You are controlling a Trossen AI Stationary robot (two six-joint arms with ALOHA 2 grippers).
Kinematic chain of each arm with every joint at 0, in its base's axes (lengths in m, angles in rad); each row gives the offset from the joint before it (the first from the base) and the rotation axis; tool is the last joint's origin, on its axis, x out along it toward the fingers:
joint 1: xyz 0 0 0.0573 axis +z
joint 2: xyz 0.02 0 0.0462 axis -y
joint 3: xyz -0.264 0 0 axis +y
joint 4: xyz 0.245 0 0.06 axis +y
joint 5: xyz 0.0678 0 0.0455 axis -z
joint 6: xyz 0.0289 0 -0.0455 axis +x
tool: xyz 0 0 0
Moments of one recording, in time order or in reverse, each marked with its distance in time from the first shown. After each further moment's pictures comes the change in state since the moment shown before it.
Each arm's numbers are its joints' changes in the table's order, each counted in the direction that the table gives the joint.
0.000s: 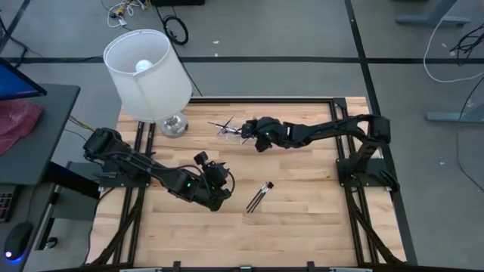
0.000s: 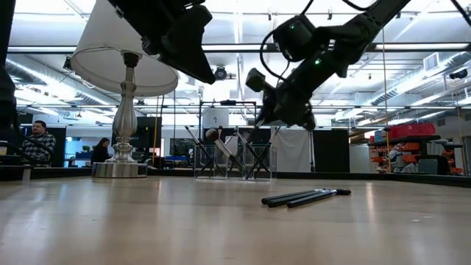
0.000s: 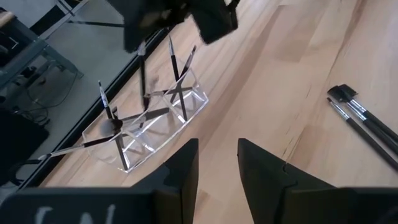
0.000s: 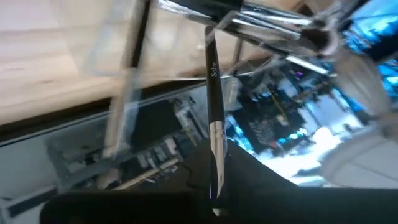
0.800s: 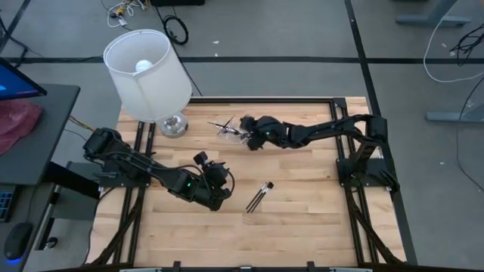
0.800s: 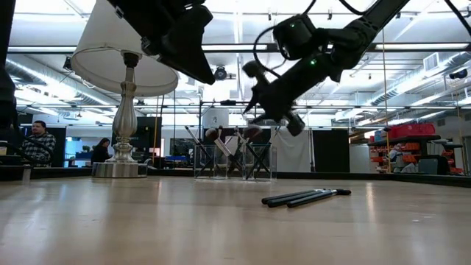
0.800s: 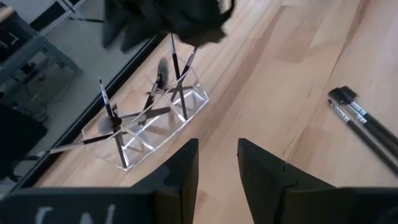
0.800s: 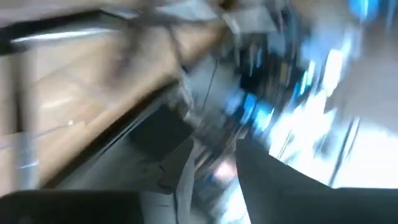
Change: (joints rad) left arm 0.001 0.000 0.000 0.004 0.000 -0.022; right arm 0.003 -0.026 0.000 -0.154 -0.039 0.366
